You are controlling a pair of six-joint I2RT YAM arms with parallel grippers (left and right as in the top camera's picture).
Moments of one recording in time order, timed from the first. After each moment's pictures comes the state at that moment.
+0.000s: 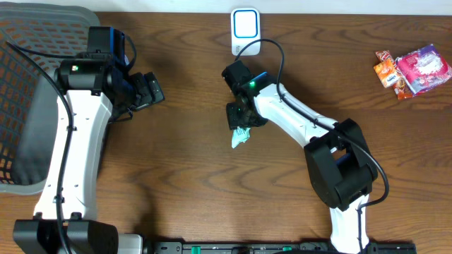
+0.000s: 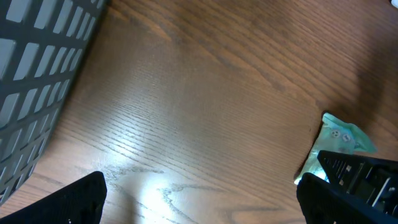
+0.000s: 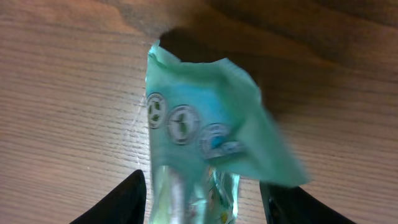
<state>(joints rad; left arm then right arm) -0.02 1.57 1.56 -1.26 0.05 -0.43 0.59 2.11 1.59 -0.89 -0.03 0.44</state>
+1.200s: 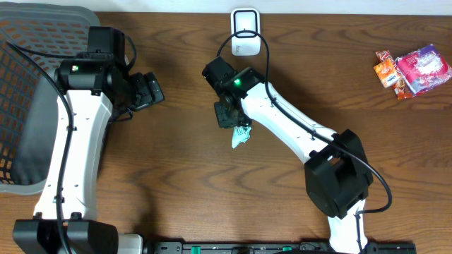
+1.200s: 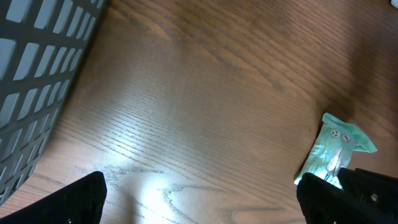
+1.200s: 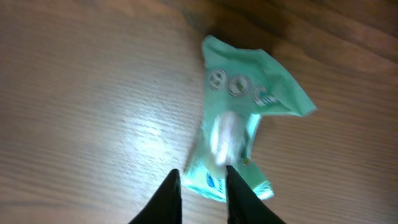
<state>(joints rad) -0.02 1.57 1.56 -1.26 0.05 -0.43 0.69 2.09 1.75 -1.05 0.07 0.45</state>
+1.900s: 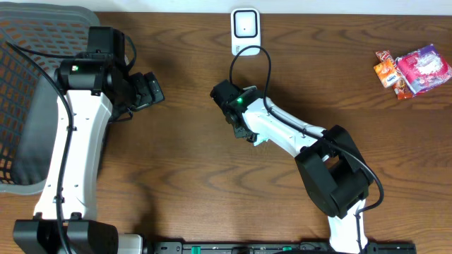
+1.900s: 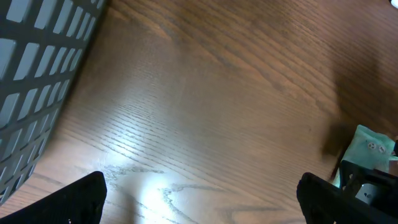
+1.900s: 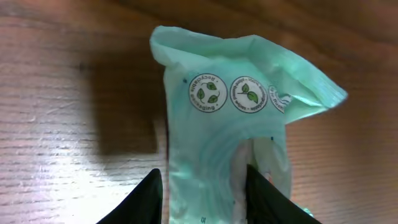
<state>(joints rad) -0.02 1.57 1.56 -1.26 0.05 -0.43 0.69 2.09 1.50 -0.91 0.39 0.52</state>
